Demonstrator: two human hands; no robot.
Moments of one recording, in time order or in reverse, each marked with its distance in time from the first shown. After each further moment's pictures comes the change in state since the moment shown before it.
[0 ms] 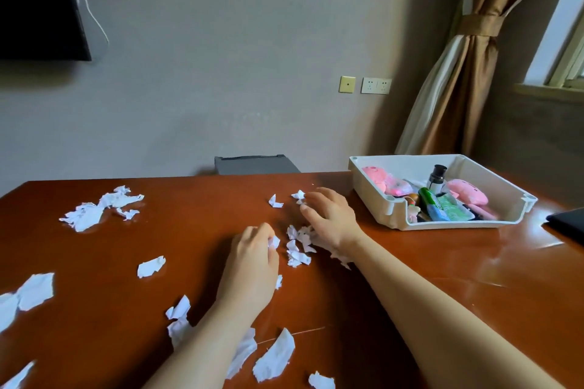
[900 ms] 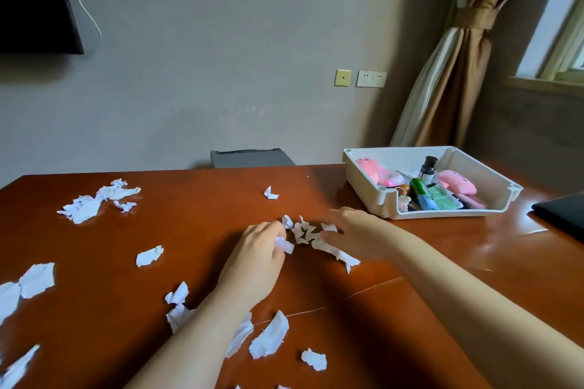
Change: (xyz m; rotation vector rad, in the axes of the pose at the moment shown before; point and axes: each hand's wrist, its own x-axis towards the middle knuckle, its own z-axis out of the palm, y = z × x) left_hand -0.001 -0.005 0.002 -0.021 -0.102 0.196; right_hand -0.062 -0.019 -0.061 -0.250 -0.379 -0.032
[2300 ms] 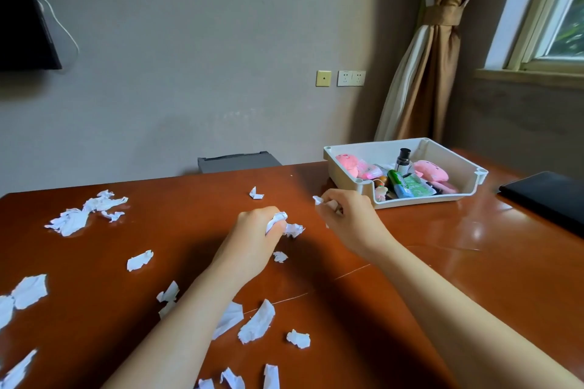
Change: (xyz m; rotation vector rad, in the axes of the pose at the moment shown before) left_hand 0.011 0.032 -0.020 -0.013 -0.033 0.034; right_hand -0.033 0.000 0.007 0.411 0.562 -0.020
